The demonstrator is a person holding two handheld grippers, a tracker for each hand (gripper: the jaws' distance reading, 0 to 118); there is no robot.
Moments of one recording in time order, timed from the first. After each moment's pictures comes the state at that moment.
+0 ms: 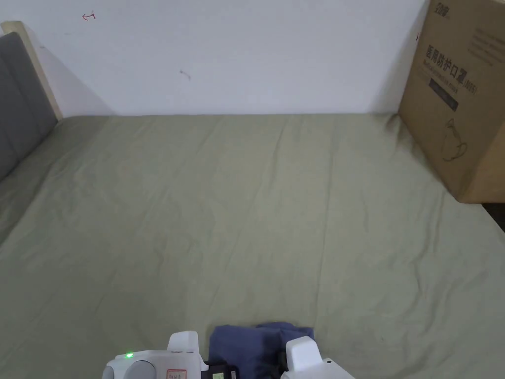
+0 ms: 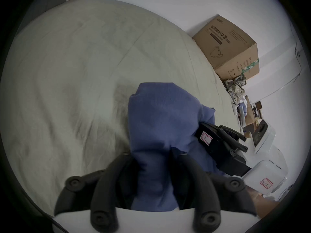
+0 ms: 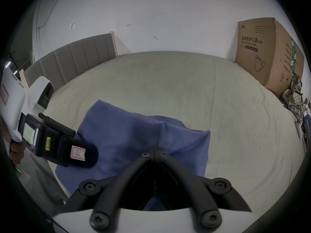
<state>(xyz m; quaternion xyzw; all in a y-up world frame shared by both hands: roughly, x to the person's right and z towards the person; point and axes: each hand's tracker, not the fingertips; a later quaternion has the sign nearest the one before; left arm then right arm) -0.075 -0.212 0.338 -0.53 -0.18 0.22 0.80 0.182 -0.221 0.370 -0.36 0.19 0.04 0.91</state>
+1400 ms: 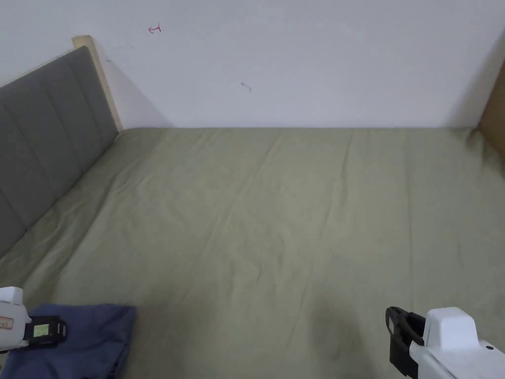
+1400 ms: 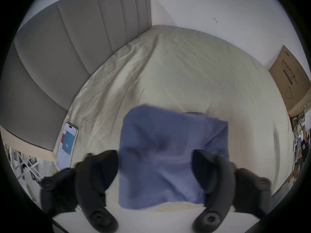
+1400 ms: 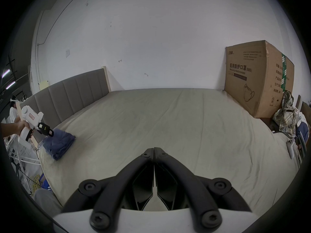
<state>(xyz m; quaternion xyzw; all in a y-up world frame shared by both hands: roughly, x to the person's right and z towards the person) -0.434 -0.114 0.277 -0.51 0.14 0.08 0.84 0.184 -0.102 0.320 -0.24 0.15 0.00 0.96</state>
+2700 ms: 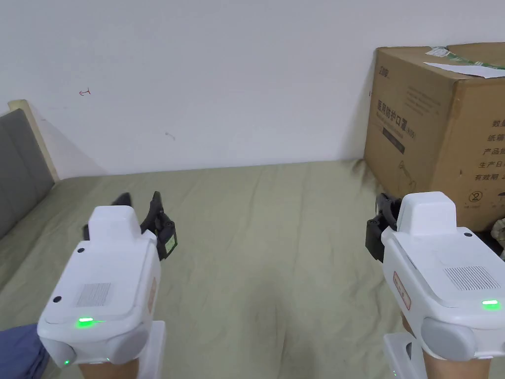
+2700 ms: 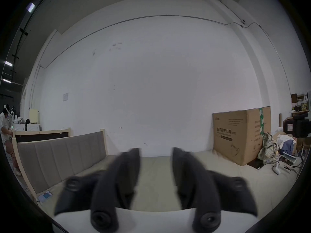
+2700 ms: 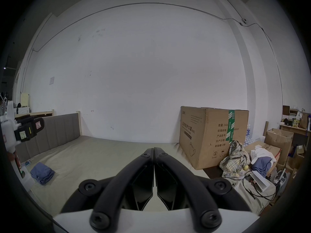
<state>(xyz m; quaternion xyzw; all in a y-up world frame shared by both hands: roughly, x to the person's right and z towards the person) 0.007 0.064 0.404 0.05 0.04 -0.04 1.00 0.341 0.080 0.430 -0.02 0.00 0.03 1.00</state>
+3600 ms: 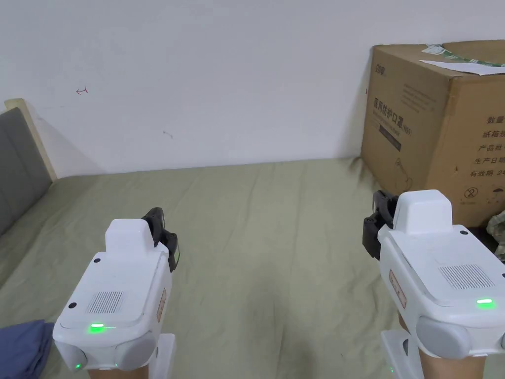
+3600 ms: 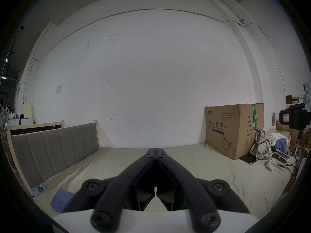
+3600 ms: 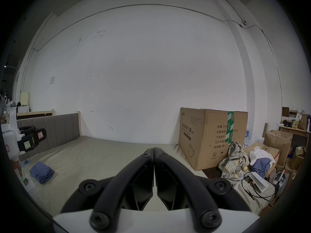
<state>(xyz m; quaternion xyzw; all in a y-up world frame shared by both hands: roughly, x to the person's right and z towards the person) 0.008 0.046 0.404 0.01 0.01 -0.03 1.00 0.337 0.080 0.436 -0.02 0.00 0.03 1.00</state>
